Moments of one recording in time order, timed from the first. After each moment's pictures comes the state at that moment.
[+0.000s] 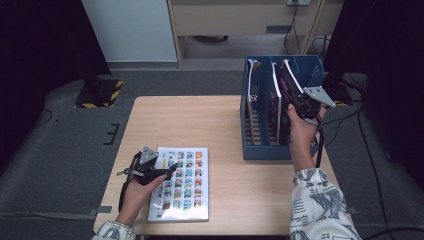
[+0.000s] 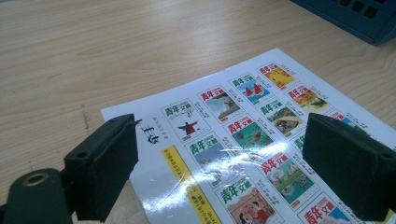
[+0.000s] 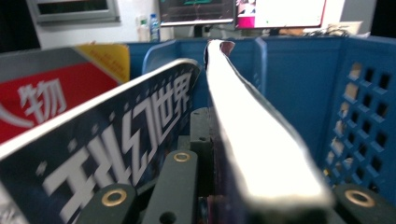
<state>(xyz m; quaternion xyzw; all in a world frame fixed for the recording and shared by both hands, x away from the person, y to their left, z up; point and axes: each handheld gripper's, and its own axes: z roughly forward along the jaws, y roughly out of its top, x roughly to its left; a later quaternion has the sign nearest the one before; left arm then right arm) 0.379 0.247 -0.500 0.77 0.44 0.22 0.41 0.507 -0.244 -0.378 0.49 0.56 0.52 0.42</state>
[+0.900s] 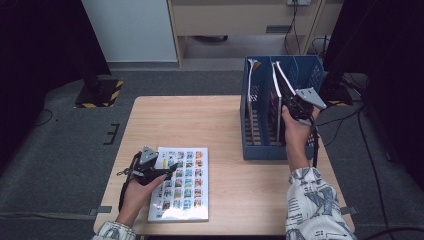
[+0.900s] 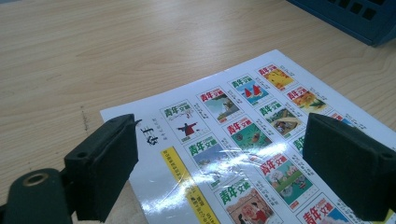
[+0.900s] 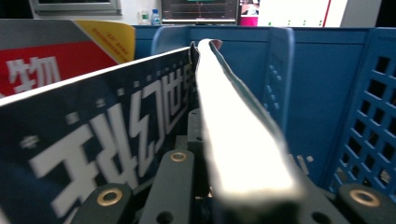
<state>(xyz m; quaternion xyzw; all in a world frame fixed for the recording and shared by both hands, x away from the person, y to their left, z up) 0.379 0.247 -0.499 0.77 0.44 0.22 0.42 0.515 -0.230 -0.395 0.47 0.57 0.52 0.42</state>
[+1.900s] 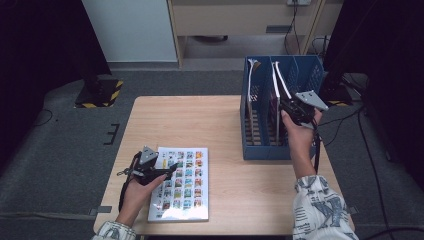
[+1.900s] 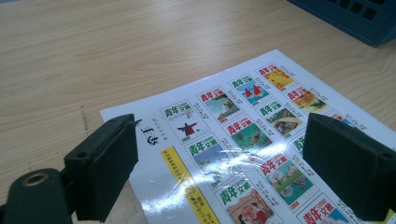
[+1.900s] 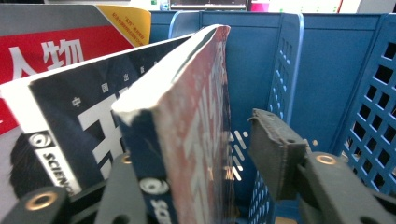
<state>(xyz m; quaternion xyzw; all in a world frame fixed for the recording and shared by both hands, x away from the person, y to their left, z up) 0.379 0.247 -0.500 0.77 0.44 0.22 0.42 0.500 -0.233 -0.392 0.48 0.60 0.50 0.40</state>
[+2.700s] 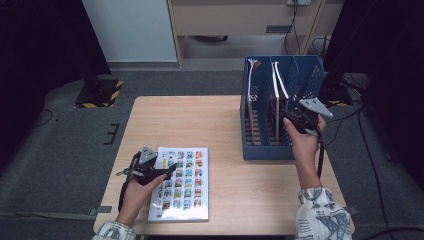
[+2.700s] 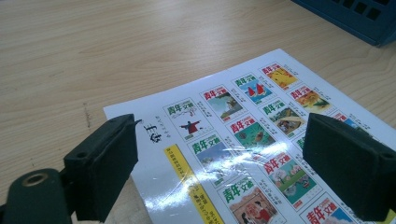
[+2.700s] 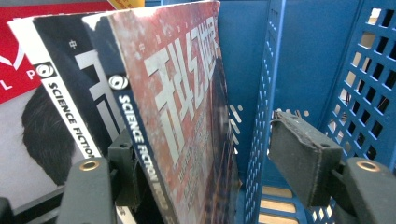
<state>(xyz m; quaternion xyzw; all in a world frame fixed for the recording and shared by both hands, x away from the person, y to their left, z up) 0.379 0.248 -0.501 0.77 0.44 0.22 0.41 0.481 -0.241 -0.401 0.50 0.60 0.49 0.39</state>
